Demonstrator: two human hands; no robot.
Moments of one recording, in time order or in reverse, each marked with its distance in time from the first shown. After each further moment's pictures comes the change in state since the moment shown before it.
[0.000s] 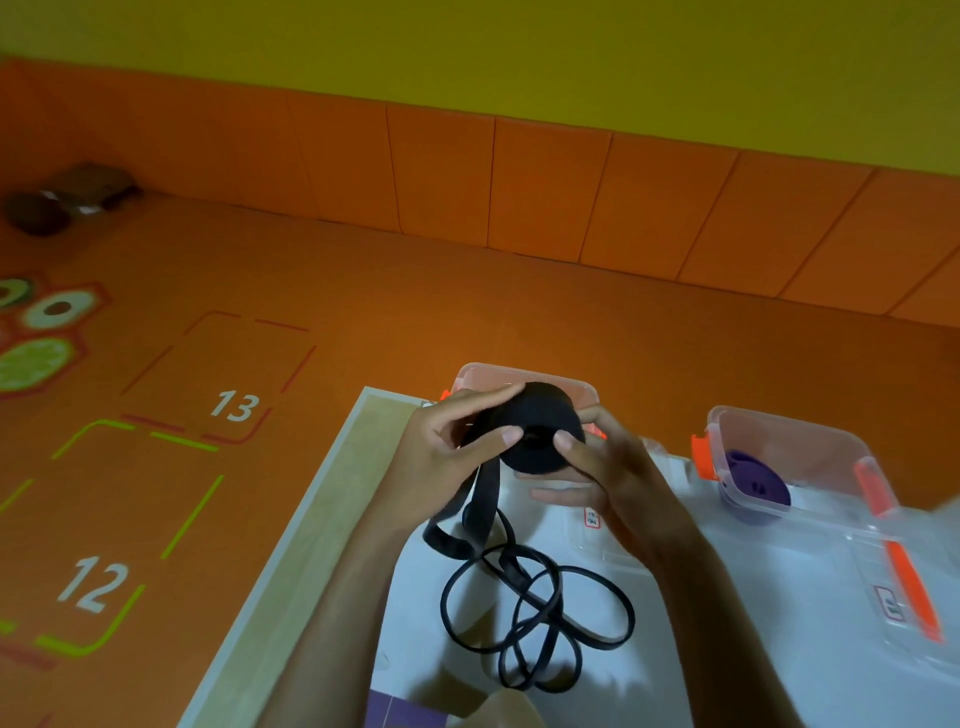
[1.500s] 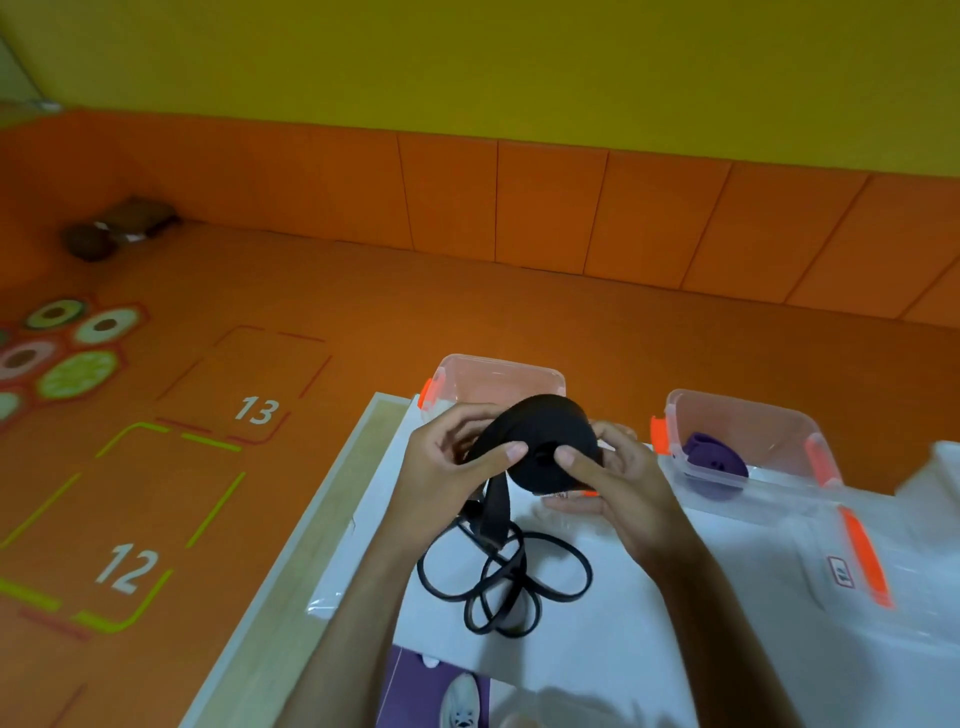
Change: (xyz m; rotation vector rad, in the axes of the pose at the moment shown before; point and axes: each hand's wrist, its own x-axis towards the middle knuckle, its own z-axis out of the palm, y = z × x) left_hand -0.080 0.049 0.102 -0.029 0.145 -0.072; right_hand -0.110 -0.021 -0.043 0.020 0.098 0.014
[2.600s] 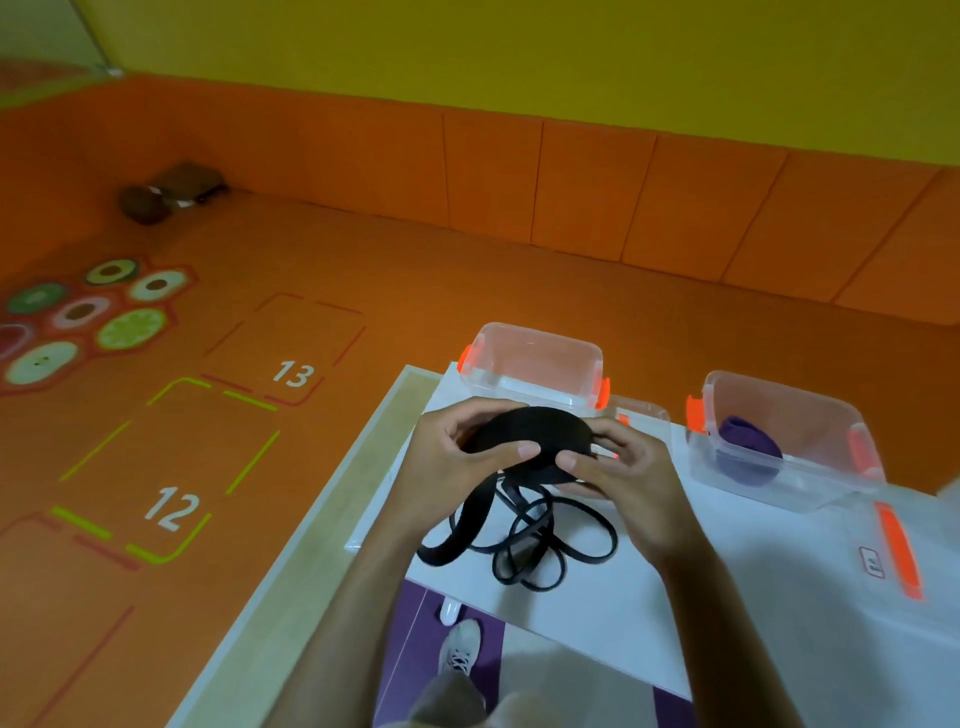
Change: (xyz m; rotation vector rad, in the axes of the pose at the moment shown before) left_hand -0.053 0.000 -0.036 0.035 -0.018 0.006; right_hand -0.034 0.026 0.038 -0.119 -0.059 -0.089
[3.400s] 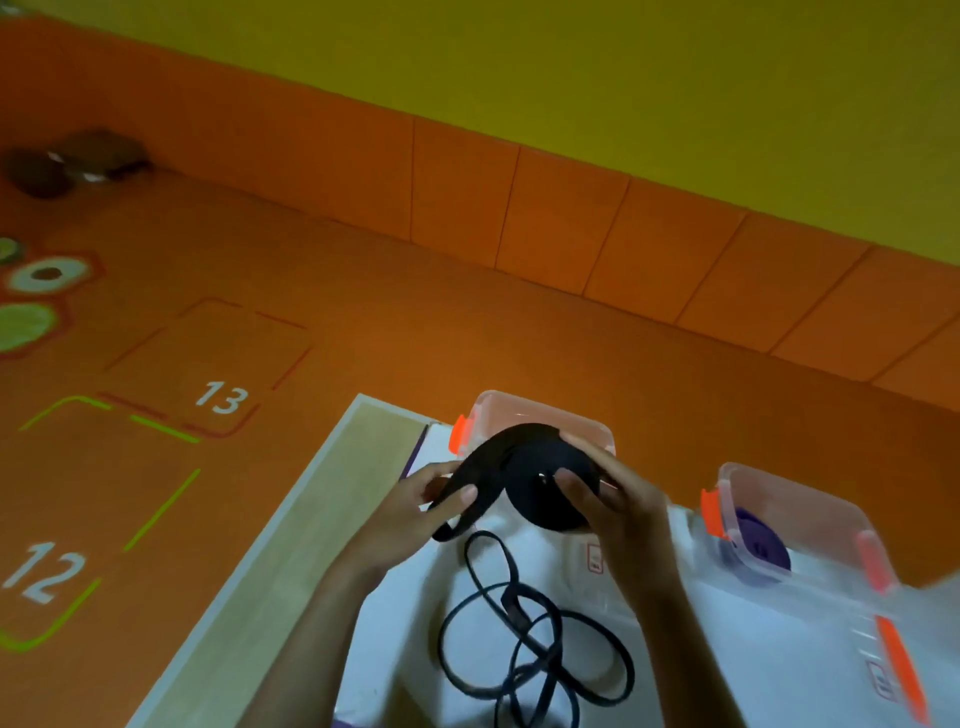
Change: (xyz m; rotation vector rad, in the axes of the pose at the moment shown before) left_hand 0.141 -0.119 -0.126 0.073 -0.101 -0.387; right_hand 0.157 0.019 0.049 -0.367 0.208 -0.275
